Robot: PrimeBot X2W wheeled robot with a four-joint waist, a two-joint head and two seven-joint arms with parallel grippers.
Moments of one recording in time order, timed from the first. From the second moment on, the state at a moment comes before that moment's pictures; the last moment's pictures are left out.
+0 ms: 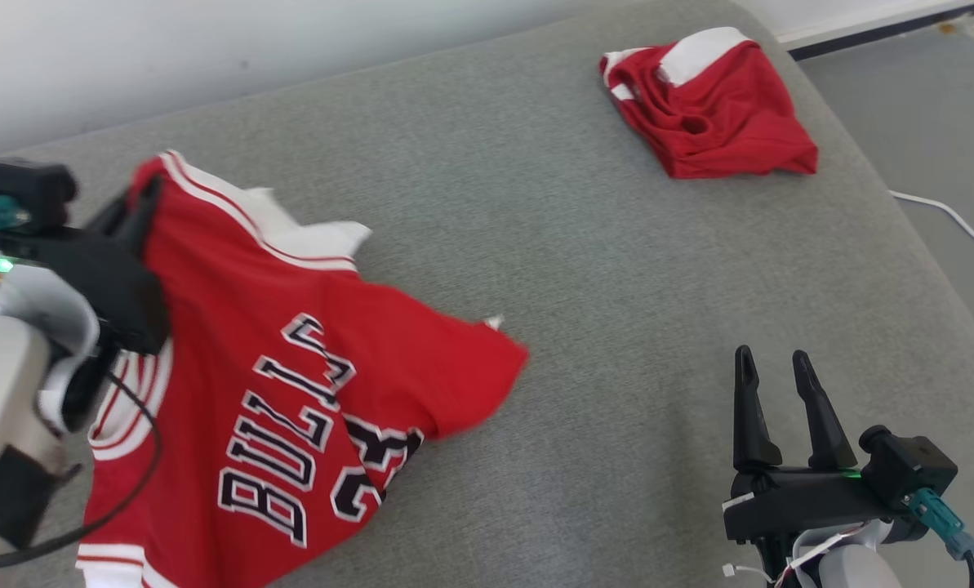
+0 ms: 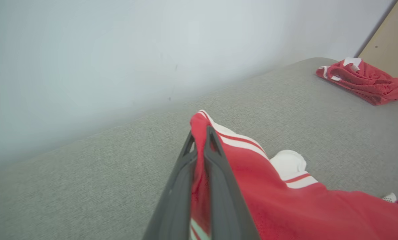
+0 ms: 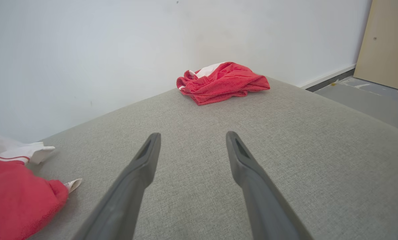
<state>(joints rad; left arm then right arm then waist) -0.85 0.54 -0.55 0.57 -0.73 -0.11 0.09 -0.16 -0.05 -0.06 0.23 0.30 0.13 -0.26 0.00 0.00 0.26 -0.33</state>
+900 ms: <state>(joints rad) -0.76 0.63 -0.41 0.70 -0.70 0.00 -0.25 -0.17 -0.05 -0.08 0.23 0.24 0.13 -0.26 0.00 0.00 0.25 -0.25</state>
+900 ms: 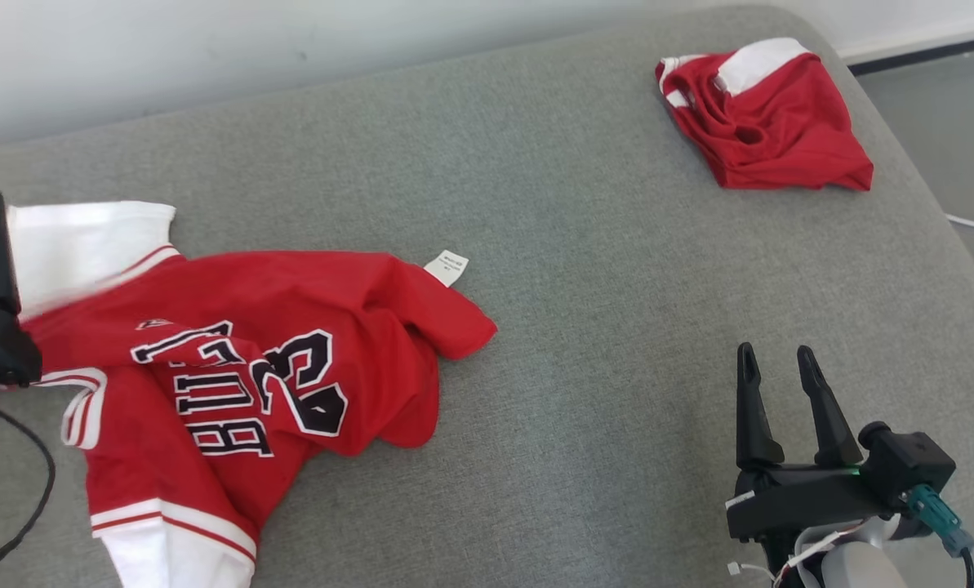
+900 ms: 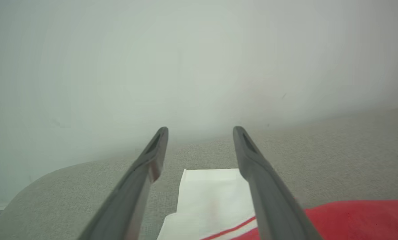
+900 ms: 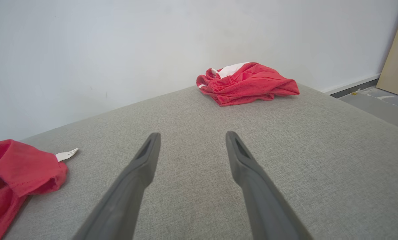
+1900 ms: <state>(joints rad) -0.19 0.44 -0.31 0.21 -0.65 0.11 -0.26 -0.09 -0.05 -0.10 0.24 0.21 0.13 -0.26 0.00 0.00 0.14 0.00</state>
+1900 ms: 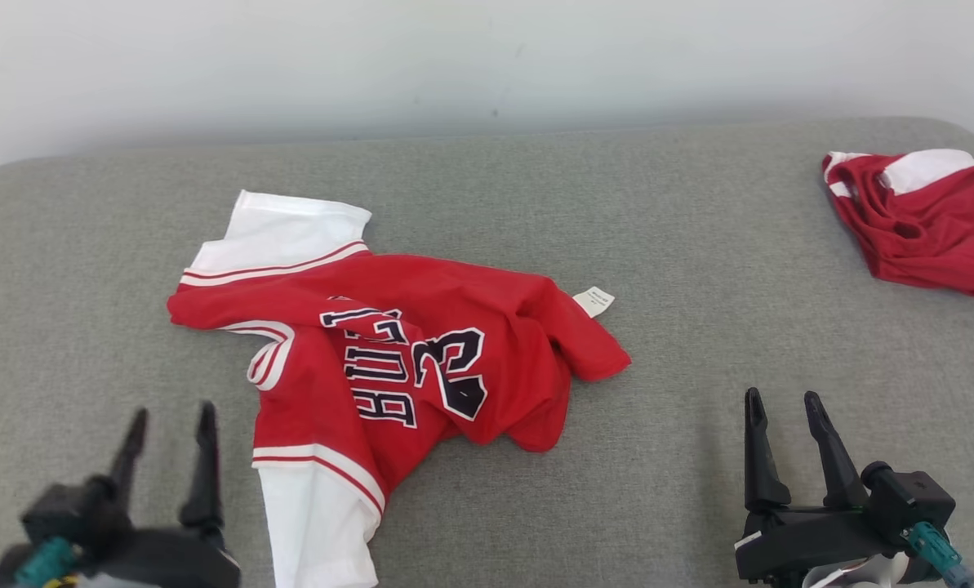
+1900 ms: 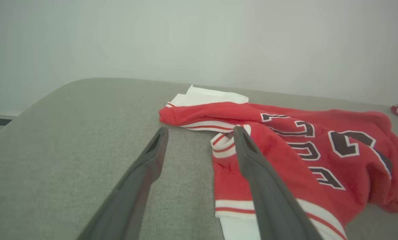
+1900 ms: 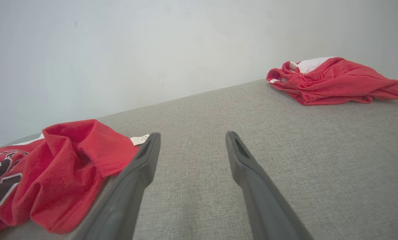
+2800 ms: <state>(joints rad) -0.09 0.37 -0.46 0.39 -0.69 0.05 -0.12 -0.09 -0.05 -0.10 0.24 0.20 0.13 -0.26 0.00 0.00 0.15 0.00</state>
